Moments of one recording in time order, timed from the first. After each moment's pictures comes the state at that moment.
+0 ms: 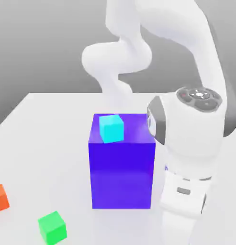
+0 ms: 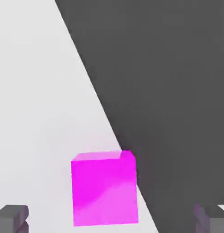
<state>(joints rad) 0.36 0.45 -0.10 -2.23 0.10 2.68 -0.23</state>
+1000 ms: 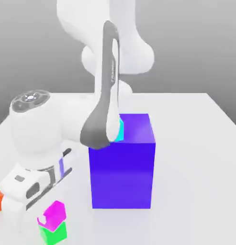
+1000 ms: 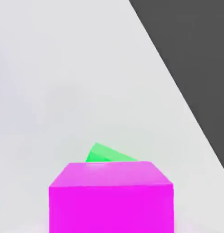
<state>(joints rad) -0.04 0.32 -0.26 -2.41 0.20 2.72 -0.74</state>
